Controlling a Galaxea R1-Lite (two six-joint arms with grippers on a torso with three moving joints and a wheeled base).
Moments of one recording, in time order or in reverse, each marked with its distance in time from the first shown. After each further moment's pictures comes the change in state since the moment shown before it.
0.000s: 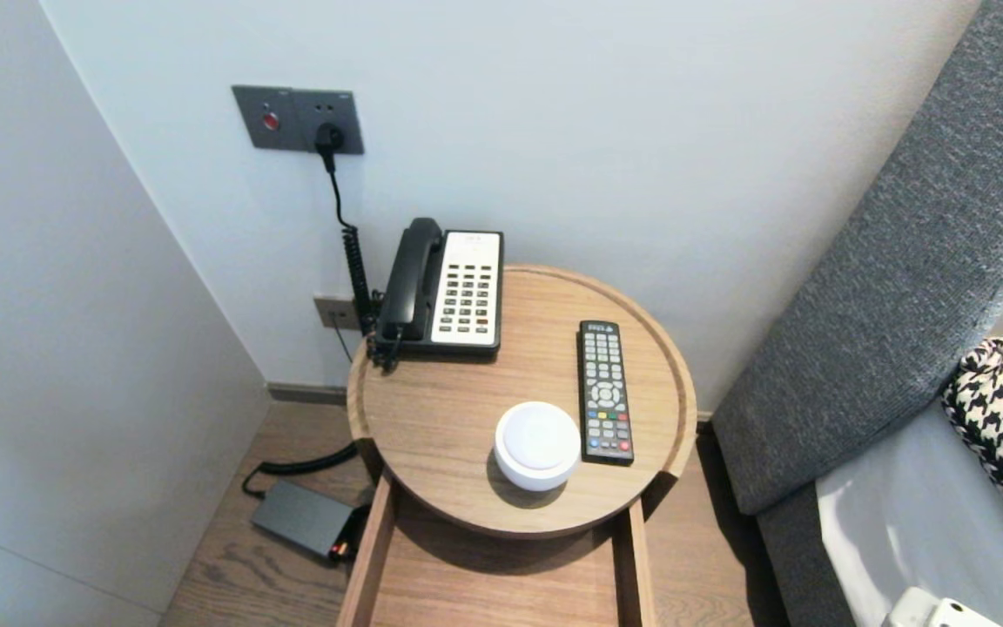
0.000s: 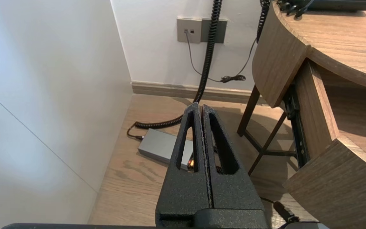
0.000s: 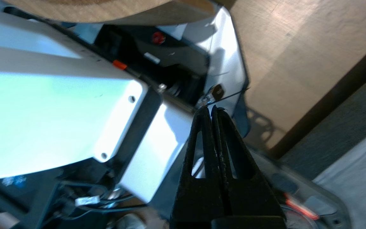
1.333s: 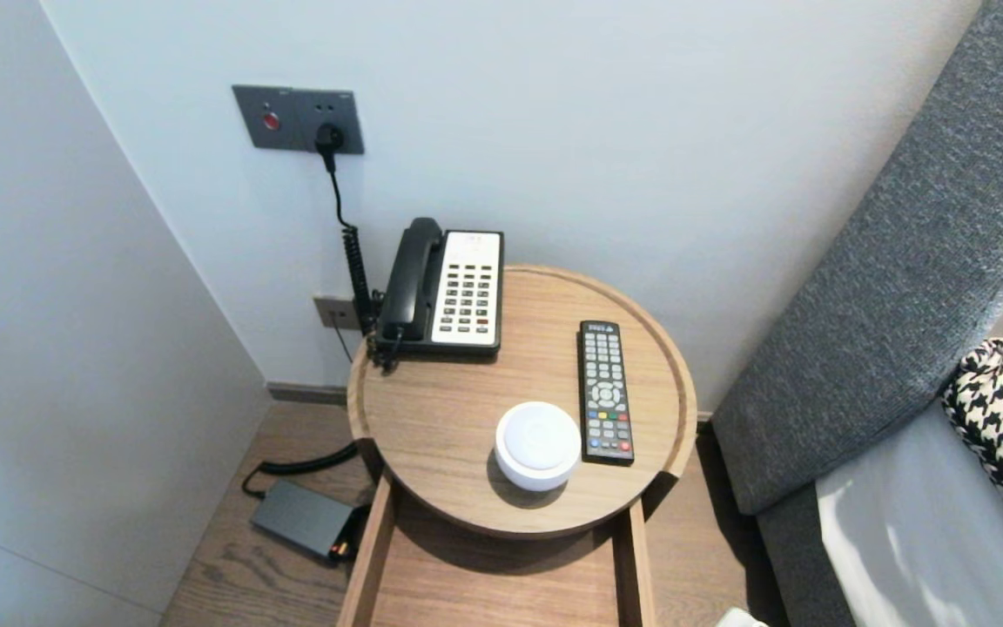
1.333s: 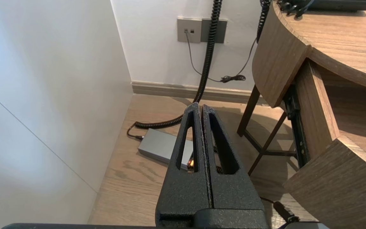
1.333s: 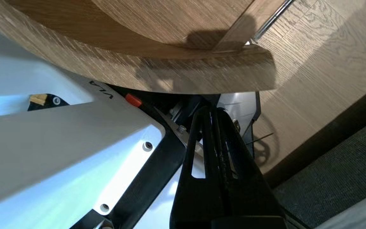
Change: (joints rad) left arm 0.000 0.000 0.000 0.000 0.000 0.000; right arm 0.139 0.386 0.044 -0.403 -0.081 0.005
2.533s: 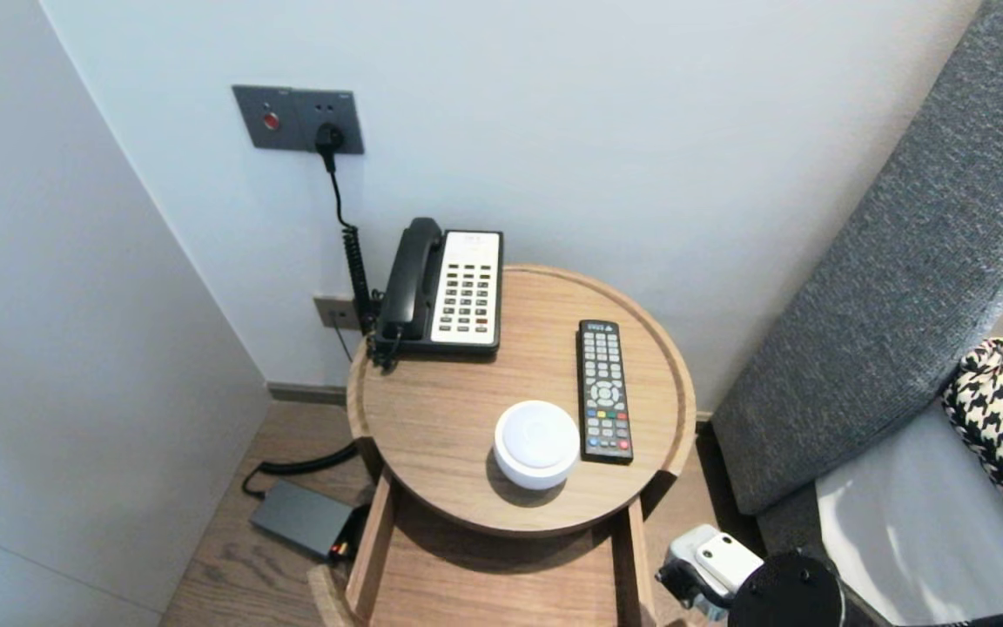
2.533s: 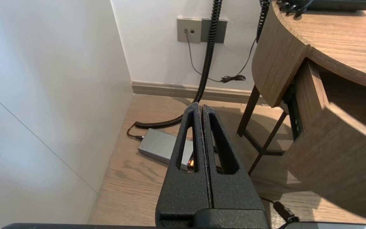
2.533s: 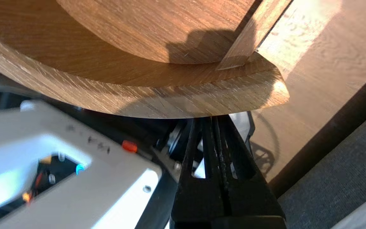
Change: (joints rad) left arm 0.000 0.000 0.000 0.000 0.000 0.000; right arm -0.163 0.070 -0.126 -0.009 0.008 -0.027
